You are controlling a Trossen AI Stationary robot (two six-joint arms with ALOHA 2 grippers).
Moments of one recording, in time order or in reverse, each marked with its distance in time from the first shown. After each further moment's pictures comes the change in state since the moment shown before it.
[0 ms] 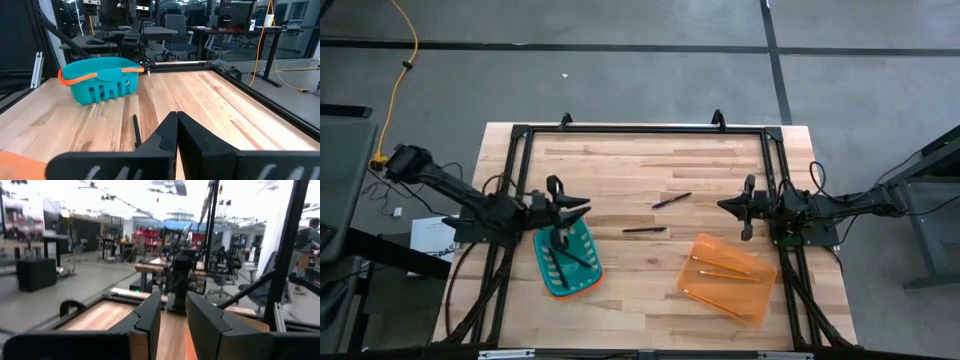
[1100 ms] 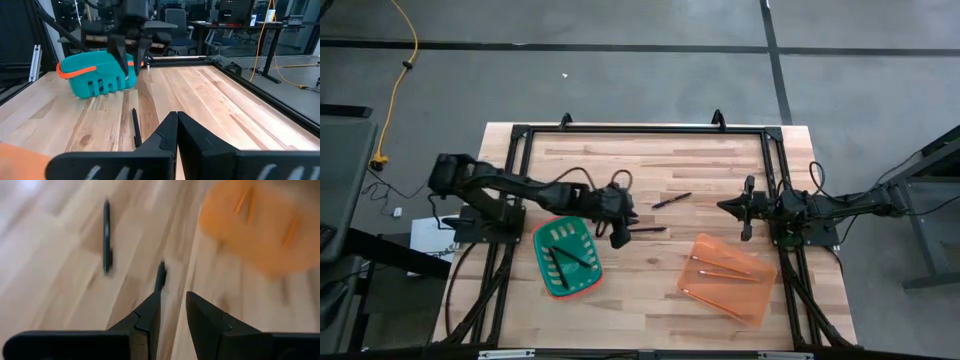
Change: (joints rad) left arm 0.359 0.668 0.658 -0.952 0.515 -0.358; right arm 0.000 0.002 -0.001 -0.028 0.001 0.000
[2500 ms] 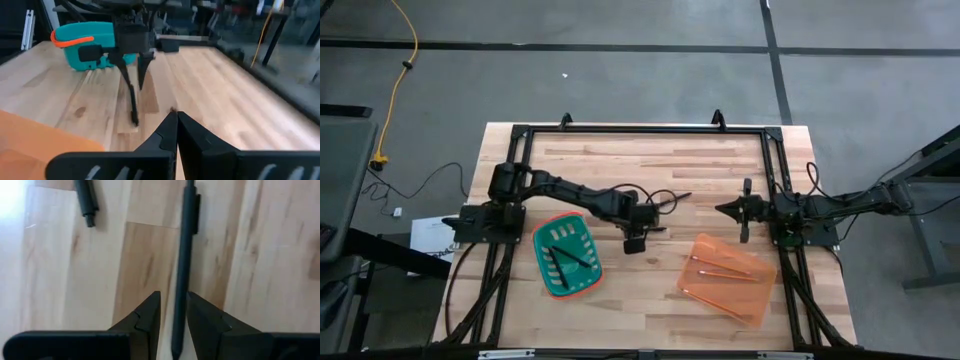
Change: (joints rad) left arm -0.008 0.454 0.448 -0.513 -0.039 0.153; right arm 0.000 0.065 0.000 -0.048 -0.004 -0.038
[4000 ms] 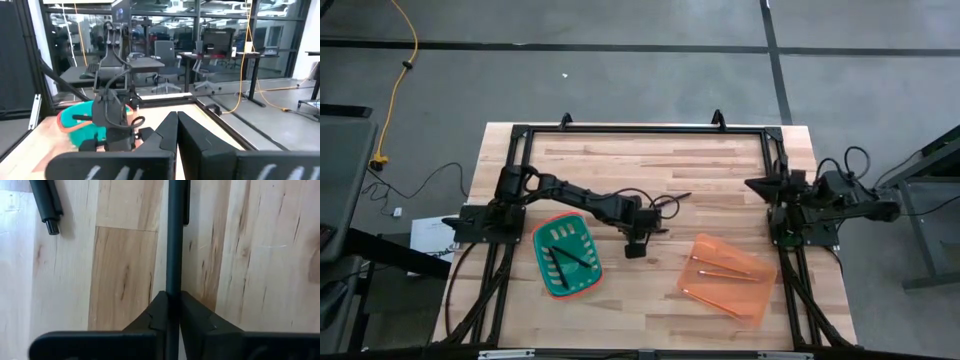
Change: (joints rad) left arm -0.014 0.055 0.000 0.052 0.038 0.031; right arm -0.003 -0.226 0.378 -0.346 0.058 0.007
